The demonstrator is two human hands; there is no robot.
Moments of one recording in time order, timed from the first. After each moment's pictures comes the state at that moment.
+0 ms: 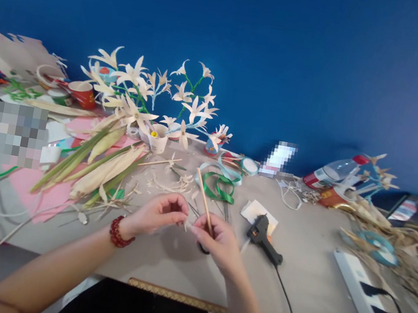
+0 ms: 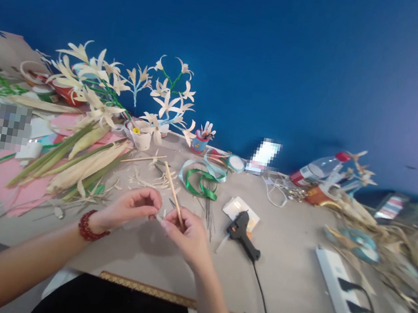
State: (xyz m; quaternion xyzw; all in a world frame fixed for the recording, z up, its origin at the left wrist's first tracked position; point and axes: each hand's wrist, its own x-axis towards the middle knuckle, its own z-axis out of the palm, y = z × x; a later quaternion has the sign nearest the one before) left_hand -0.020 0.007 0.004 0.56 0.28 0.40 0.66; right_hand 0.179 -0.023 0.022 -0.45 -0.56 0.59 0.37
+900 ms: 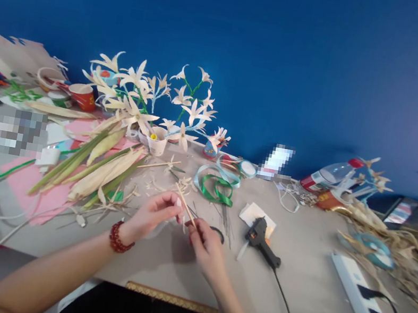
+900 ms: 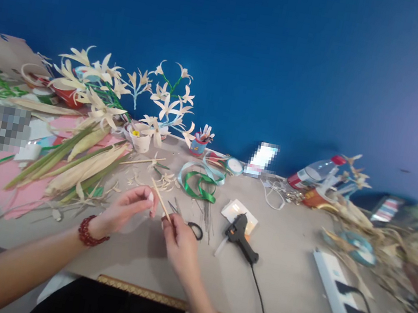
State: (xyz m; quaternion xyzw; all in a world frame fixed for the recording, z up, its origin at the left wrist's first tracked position) left_hand -0.013 0.003 -0.002 0.49 0.28 0.51 0.66; right_hand 0.174 -0.030 -0.011 -0.53 -0.69 0.37 0.32
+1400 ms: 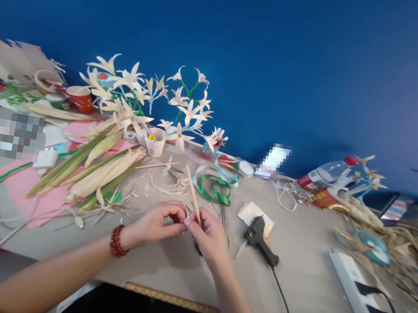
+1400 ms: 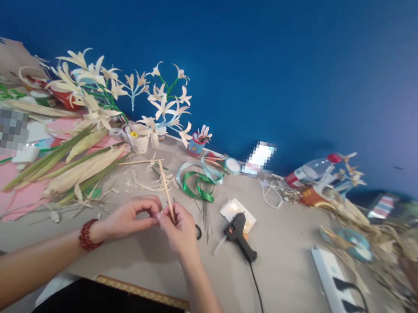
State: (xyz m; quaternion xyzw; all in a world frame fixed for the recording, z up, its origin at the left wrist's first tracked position) left_hand -0.011 0.002 -0.001 0.70 0.32 0.39 0.51; right_hand 0.160 -0.015 0.017 -0.48 -0.53 0.57 0.39
